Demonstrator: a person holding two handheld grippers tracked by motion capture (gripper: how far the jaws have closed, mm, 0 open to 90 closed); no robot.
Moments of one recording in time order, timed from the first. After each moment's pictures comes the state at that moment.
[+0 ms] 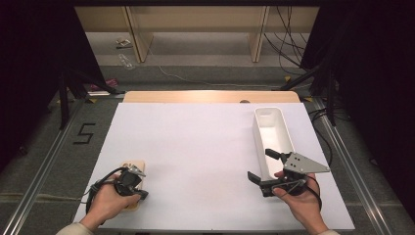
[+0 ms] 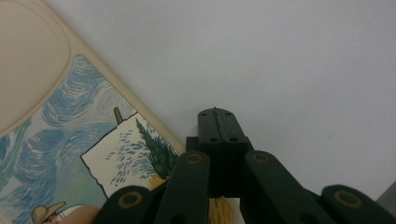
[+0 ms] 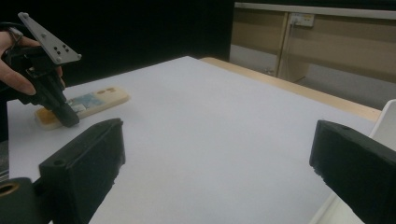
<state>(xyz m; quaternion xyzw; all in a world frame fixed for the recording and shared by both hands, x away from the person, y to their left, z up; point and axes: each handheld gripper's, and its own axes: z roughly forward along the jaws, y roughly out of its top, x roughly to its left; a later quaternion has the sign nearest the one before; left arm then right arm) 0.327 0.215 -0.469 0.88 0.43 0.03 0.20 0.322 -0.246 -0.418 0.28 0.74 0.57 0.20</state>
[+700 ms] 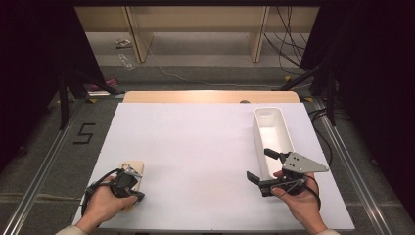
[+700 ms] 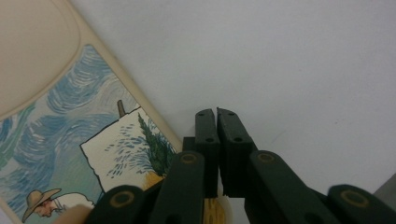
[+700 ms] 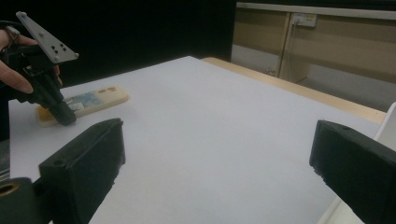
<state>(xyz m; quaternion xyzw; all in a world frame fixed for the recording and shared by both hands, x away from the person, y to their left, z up) 0.322 0.221 -0.468 0.88 0.44 0.03 0.20 0.323 -0.244 -0.418 0.28 0.75 0.57 0.20</state>
